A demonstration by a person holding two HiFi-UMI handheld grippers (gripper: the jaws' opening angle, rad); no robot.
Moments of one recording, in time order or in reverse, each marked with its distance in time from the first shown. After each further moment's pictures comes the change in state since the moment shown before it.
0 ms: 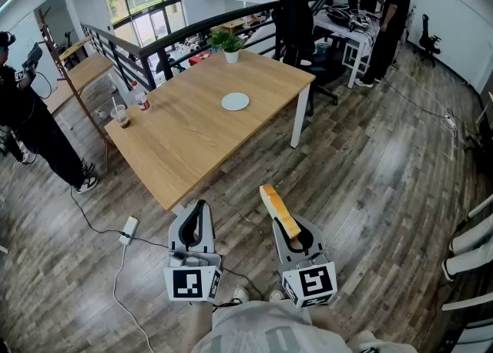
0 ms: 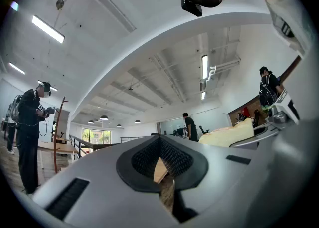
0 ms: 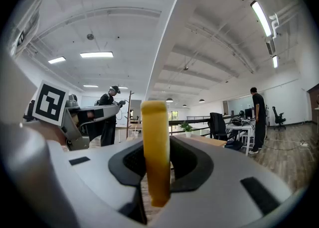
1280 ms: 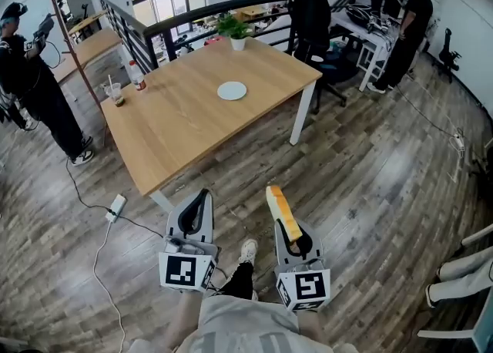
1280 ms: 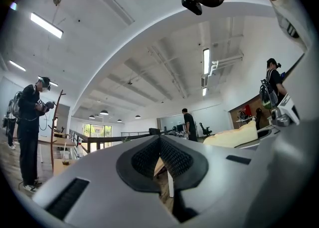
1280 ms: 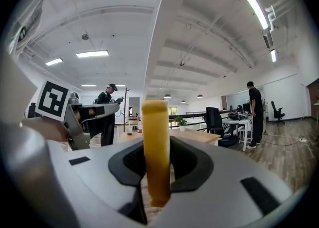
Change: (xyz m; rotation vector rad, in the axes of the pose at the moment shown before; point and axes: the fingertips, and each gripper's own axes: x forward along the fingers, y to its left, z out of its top) left arm 0.066 -0.064 -0.030 -0.027 0.063 0.009; right arm -0.002 -0.095 -0.033 0.035 0.055 -0.004
